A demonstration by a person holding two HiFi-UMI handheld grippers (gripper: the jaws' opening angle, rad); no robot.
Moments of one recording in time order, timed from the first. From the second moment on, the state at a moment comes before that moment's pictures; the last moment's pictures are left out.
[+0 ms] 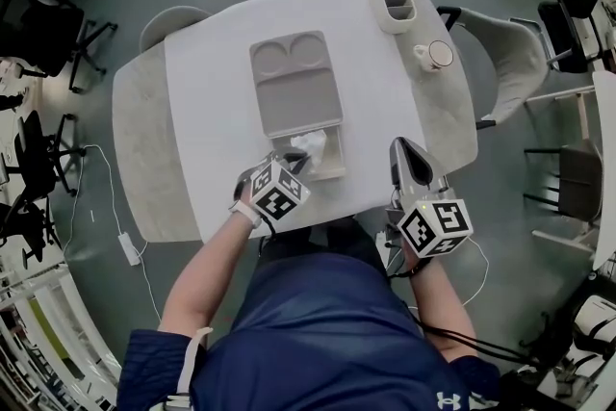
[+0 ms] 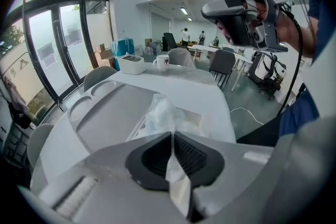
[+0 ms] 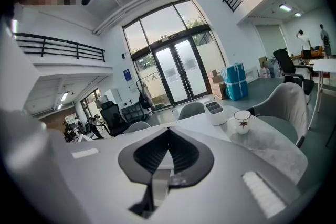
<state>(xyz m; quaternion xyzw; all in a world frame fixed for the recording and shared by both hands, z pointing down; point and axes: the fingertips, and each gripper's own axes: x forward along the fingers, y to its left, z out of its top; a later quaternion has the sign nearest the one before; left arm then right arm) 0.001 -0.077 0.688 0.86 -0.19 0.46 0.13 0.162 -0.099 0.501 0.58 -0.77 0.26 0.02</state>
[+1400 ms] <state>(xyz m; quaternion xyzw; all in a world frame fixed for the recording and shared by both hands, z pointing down) -0.005 -0.081 0.755 0.78 -0.15 0.59 0.11 0.171 -0.084 0.513 0.58 -0.77 0.27 0.02</state>
